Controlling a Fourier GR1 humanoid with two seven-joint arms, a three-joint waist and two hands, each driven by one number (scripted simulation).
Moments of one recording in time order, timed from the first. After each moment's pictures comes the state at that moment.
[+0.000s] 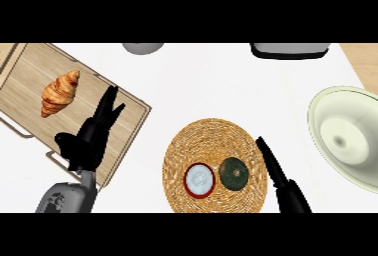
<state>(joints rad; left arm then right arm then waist) -0.15 0.14 -0.13 -1.54 0.03 0.15 0.08 0.24 -0.14 0.48 -2.01 0.52 -0.18 0.40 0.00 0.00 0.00</state>
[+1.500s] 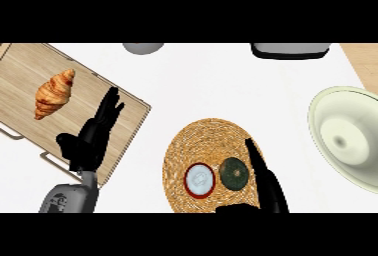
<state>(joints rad) -0.14 0.08 -0.07 -1.53 -0.02 0.08 0.08 0.15 -0.06 0.42 -1.57 0.54 -0.30 0.20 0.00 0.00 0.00</state>
